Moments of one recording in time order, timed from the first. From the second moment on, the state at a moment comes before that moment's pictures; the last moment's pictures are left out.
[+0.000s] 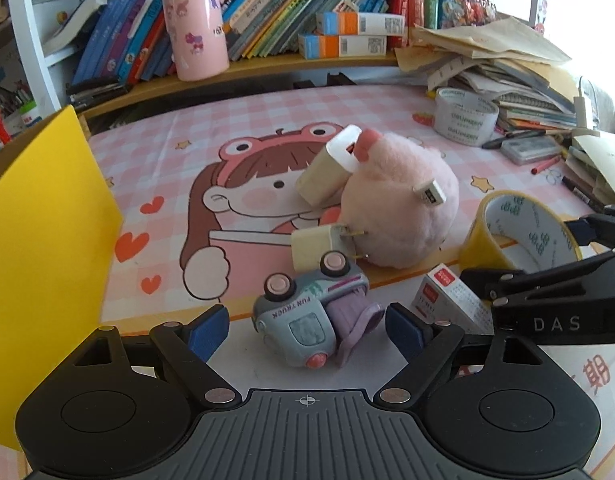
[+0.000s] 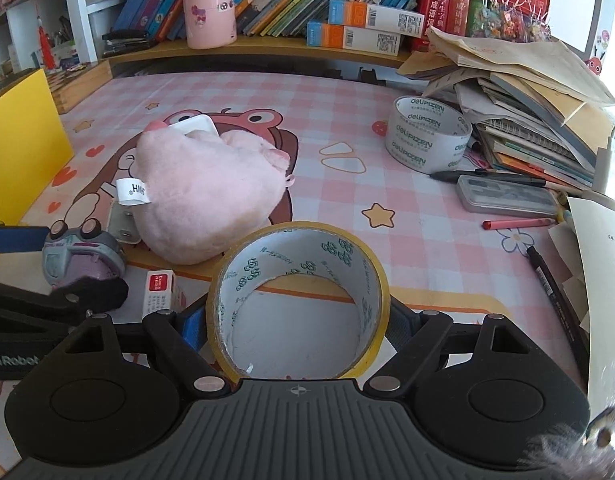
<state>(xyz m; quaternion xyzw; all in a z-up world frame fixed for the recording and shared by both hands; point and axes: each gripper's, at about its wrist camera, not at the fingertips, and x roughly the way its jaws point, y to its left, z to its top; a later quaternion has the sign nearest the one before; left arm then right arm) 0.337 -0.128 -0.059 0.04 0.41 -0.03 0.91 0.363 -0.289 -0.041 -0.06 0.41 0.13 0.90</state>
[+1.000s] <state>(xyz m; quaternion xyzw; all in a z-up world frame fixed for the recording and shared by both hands) 0.281 -0.089 0.000 -0.06 0.33 -0.05 0.94 0.318 -0.299 -0.003 -0.02 0.36 0.11 0.92</state>
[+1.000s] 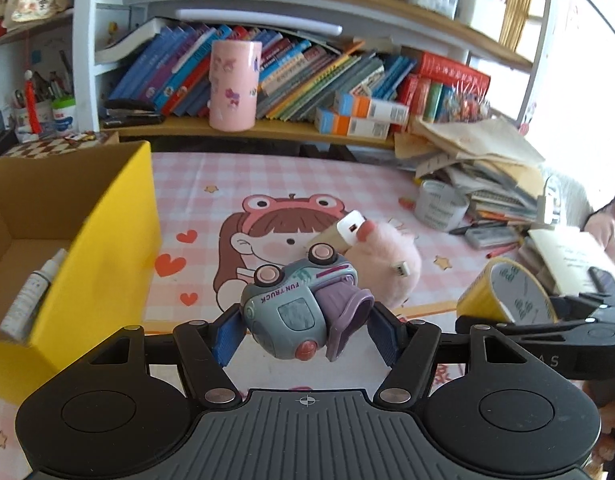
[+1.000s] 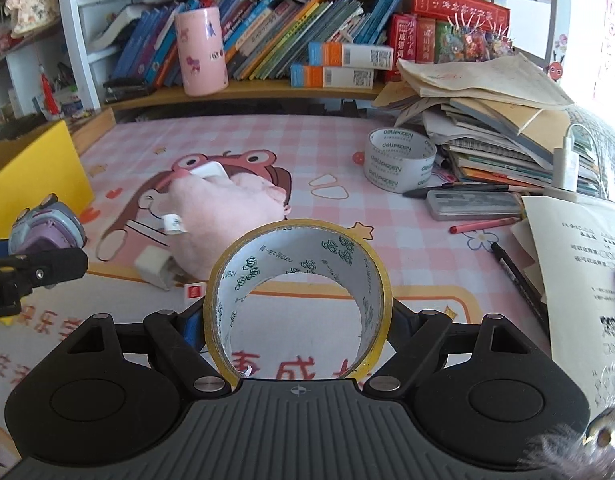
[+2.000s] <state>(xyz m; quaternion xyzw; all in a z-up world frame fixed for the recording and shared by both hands) 0.180 -0.038 0.005 -0.15 0.34 -0.08 0.92 0.208 -0.261 0.007 -0.04 0.36 0.12 0.92</state>
